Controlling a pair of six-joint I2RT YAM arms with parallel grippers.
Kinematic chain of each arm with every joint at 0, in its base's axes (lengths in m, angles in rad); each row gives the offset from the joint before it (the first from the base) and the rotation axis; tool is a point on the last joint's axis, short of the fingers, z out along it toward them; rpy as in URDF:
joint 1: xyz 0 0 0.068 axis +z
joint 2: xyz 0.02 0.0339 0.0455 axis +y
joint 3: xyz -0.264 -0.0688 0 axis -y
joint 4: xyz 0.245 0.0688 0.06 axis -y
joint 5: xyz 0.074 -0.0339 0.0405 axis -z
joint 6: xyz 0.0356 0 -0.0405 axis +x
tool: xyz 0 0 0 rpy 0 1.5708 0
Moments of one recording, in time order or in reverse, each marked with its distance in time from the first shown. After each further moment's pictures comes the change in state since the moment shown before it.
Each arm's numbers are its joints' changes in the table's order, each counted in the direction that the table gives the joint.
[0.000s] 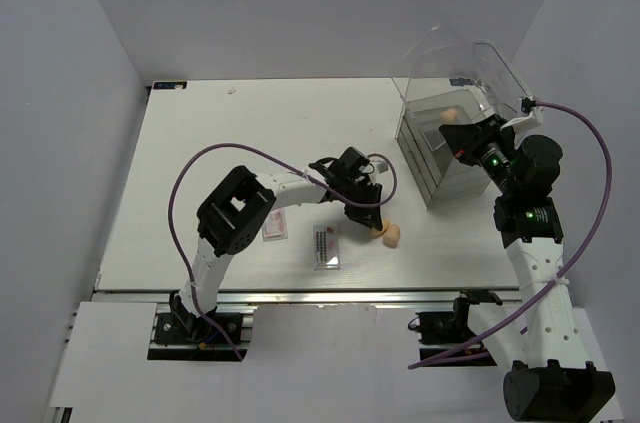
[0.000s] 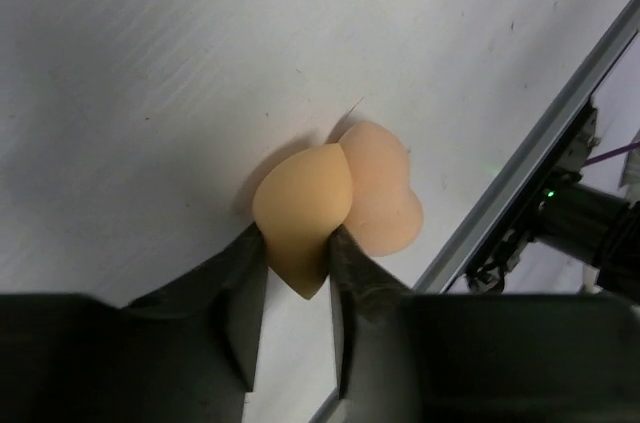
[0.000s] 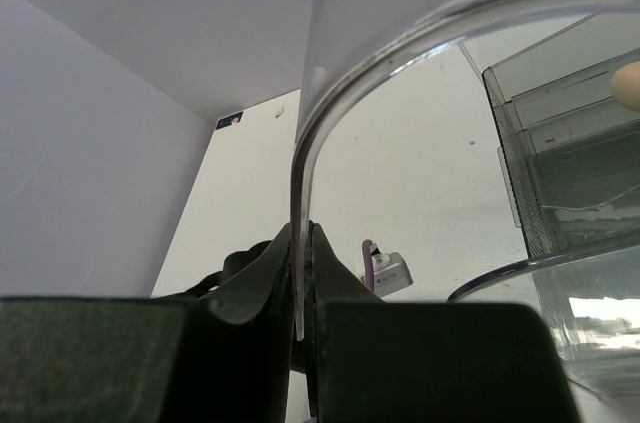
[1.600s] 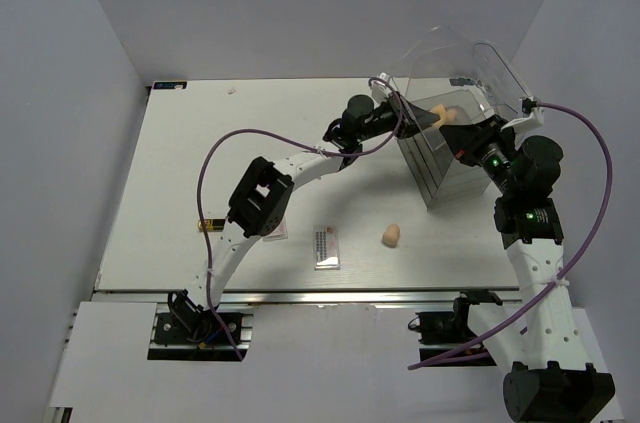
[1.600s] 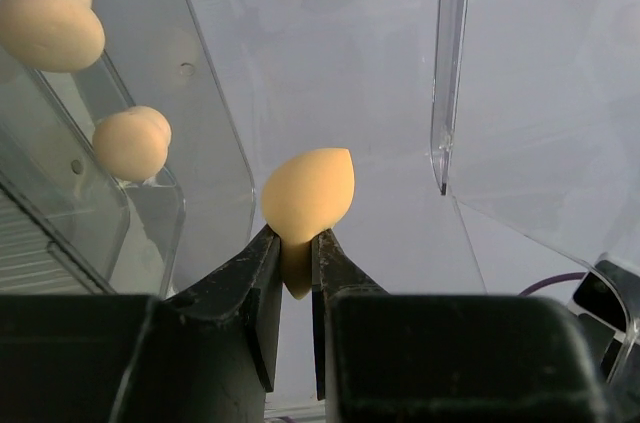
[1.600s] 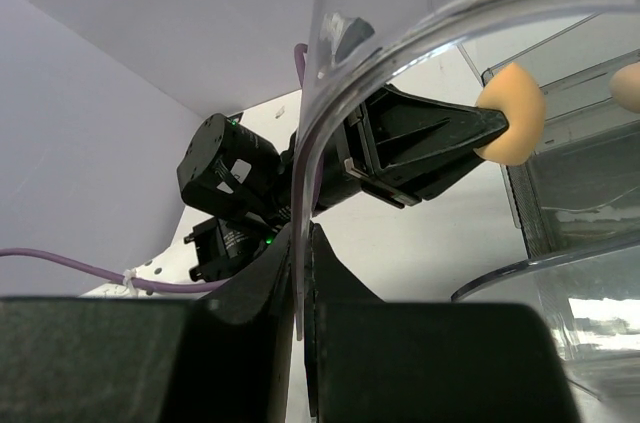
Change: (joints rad) left arm 0.087 0.359 0.601 0.834 -0.051 -0.922; right arm 0.000 -0.007 -0.002 -0.002 0.000 0.002
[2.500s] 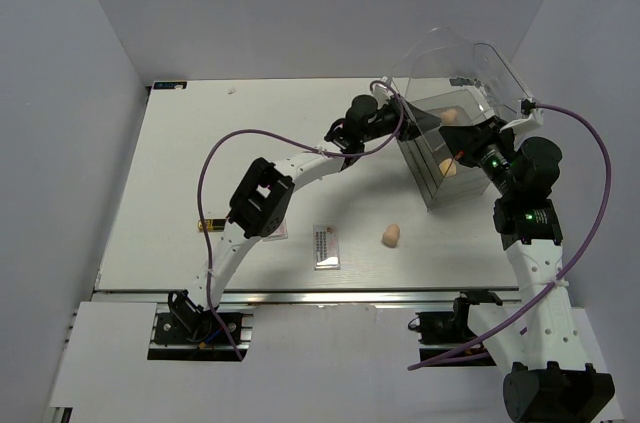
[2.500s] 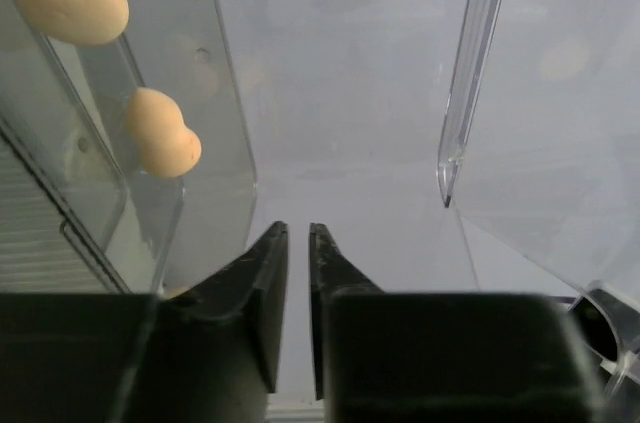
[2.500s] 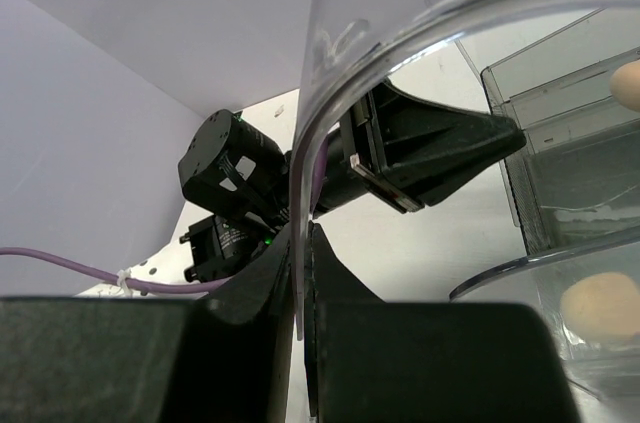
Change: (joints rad) left arm -0.014 0.000 0.024 -0.099 -0.023 -0.059; right arm 0.000 -0.004 -0.012 0.006 0.000 -0.003
